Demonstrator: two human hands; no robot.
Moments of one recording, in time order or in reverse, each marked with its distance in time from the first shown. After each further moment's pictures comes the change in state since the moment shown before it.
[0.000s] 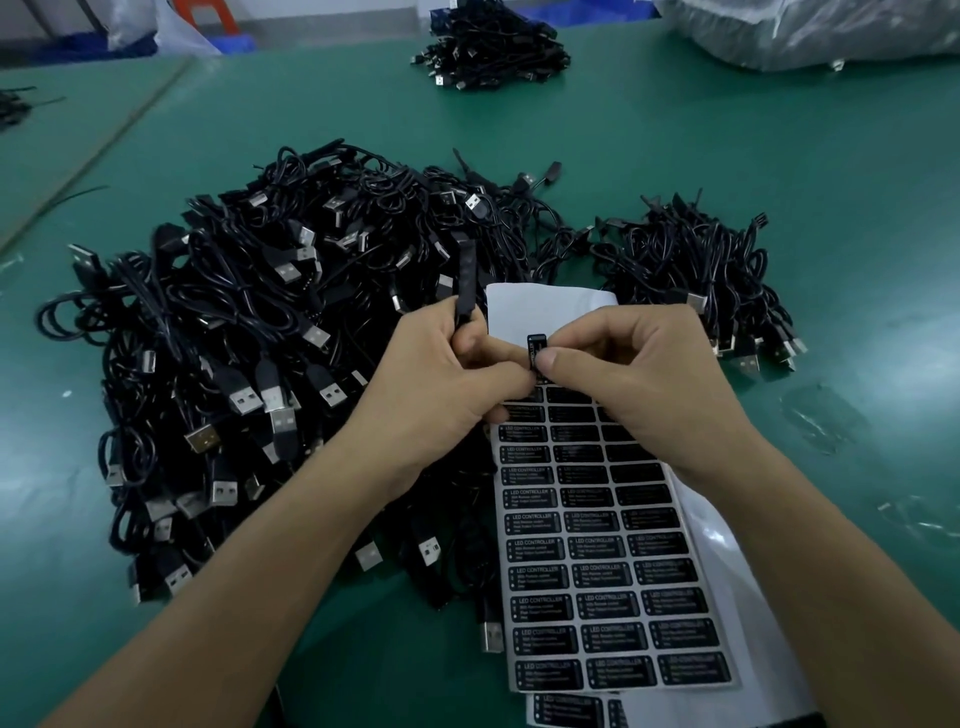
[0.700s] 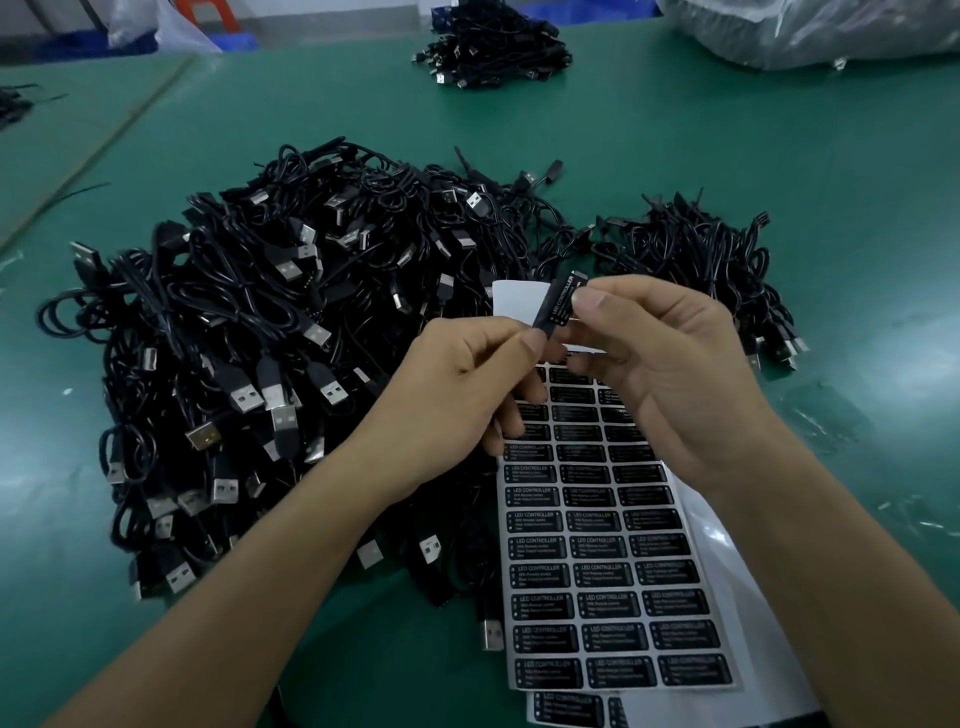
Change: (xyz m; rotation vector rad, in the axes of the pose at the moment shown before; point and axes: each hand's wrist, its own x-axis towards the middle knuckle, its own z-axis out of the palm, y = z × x) left_hand -0.002 -0.004 0.004 0.150 -0.076 -0.007; right_hand -0.001 -0.011 0.002 0.542 0.066 0.113
